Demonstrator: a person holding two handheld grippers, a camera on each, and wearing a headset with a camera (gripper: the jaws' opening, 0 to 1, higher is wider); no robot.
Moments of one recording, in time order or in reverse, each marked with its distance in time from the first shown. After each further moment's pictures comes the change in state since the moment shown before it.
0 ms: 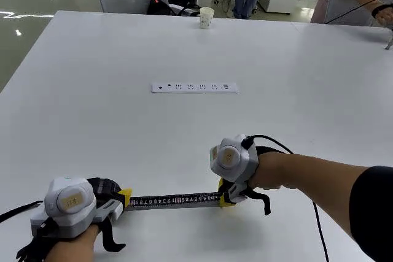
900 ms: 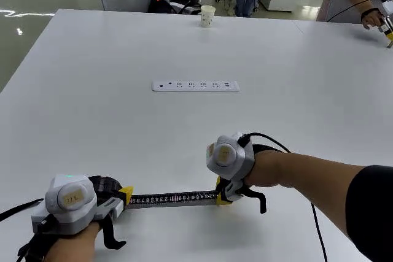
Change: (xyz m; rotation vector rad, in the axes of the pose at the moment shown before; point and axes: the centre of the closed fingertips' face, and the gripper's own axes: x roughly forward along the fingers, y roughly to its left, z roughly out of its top) left arm 0.002 0.001 -0.001 -0.006 0.009 -0.004; right arm 0.003 -0.001 0.008 0.020 -0.006 -0.003
